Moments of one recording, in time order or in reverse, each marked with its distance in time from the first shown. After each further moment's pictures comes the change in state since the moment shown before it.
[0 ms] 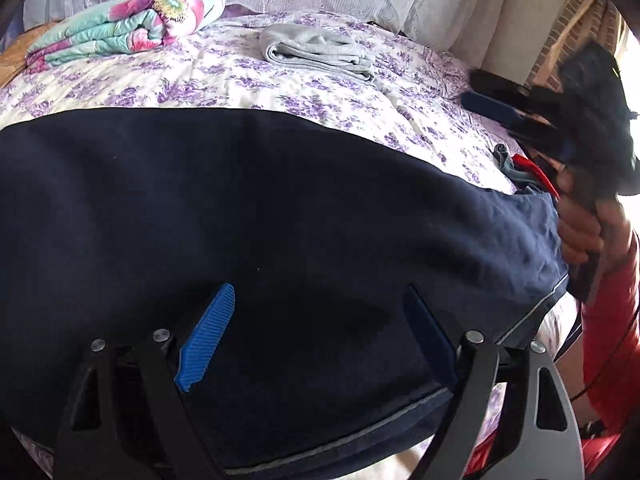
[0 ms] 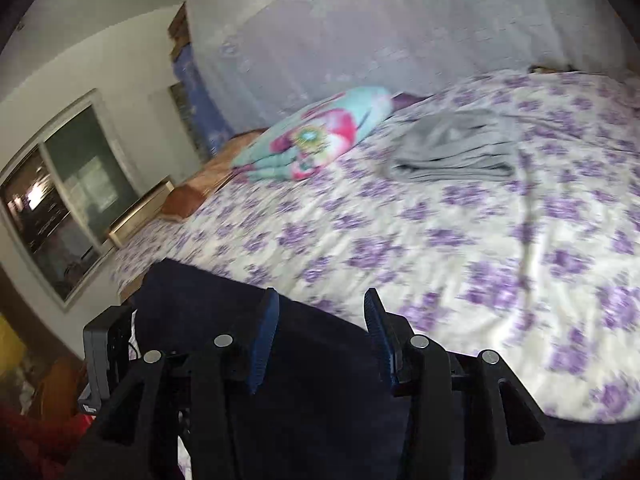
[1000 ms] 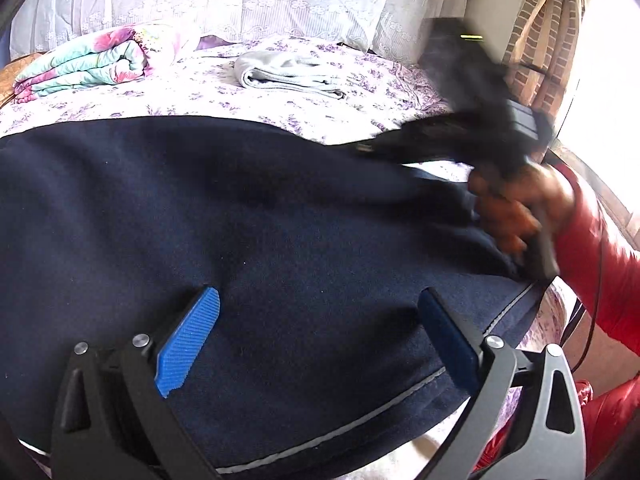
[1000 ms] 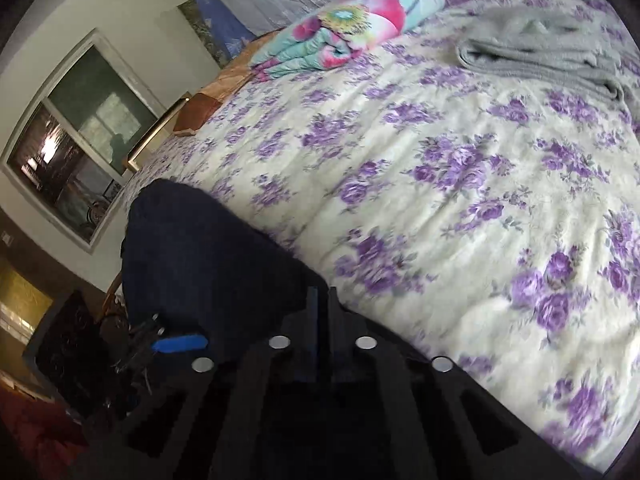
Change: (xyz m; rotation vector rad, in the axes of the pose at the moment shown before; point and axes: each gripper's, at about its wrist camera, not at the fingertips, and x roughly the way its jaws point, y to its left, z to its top) left arm -0.002 -0.001 -0.014 0.077 -0.110 -0.065; right arm 0.054 0.026 -0.039 -0.056 0.241 0.106
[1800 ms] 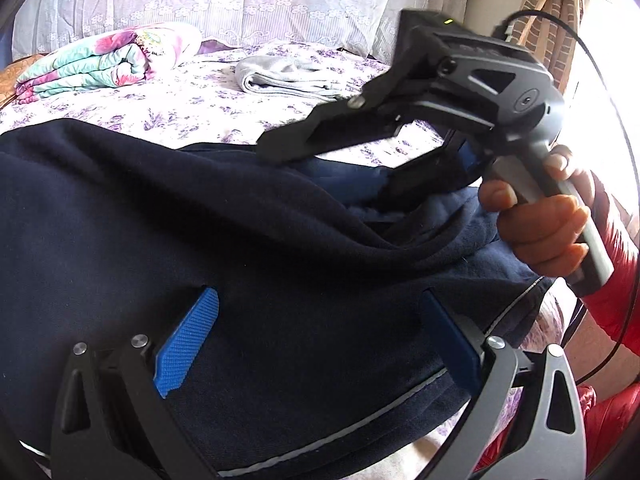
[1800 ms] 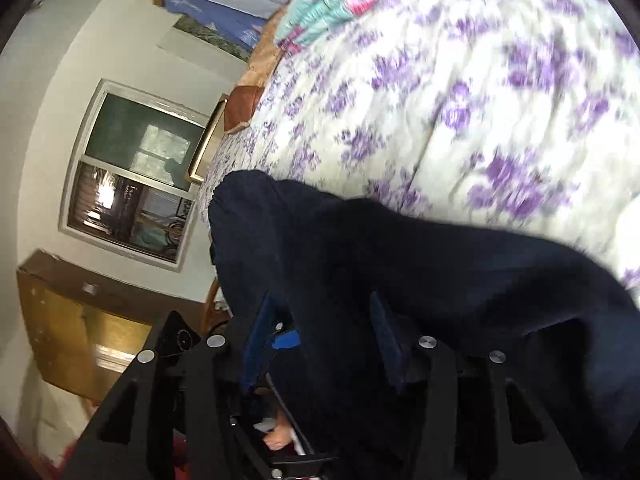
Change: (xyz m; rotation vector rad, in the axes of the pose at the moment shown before) left arm -0.001 0.001 -0.005 0.000 -0.027 0.000; right arm 0.061 -0.007 0.015 0.455 0.251 0.406
